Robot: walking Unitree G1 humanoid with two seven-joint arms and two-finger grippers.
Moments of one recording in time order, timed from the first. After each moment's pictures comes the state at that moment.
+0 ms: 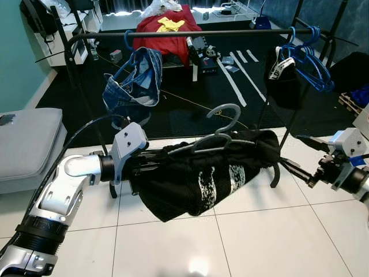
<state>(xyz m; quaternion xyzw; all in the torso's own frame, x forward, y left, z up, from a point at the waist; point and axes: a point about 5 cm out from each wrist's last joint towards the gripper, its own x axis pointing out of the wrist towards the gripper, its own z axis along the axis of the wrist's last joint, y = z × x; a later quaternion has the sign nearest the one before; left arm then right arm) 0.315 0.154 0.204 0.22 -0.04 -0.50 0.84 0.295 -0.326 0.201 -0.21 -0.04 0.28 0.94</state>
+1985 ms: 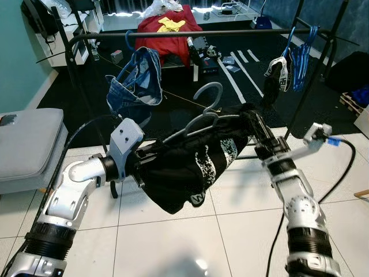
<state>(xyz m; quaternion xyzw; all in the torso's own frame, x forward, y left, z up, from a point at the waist) 0.317 0.149 0.194 0.16 -0.07 -0.42 0.89 0.349 -0.205 0.178 0.40 -0.13 0.17 0.89</state>
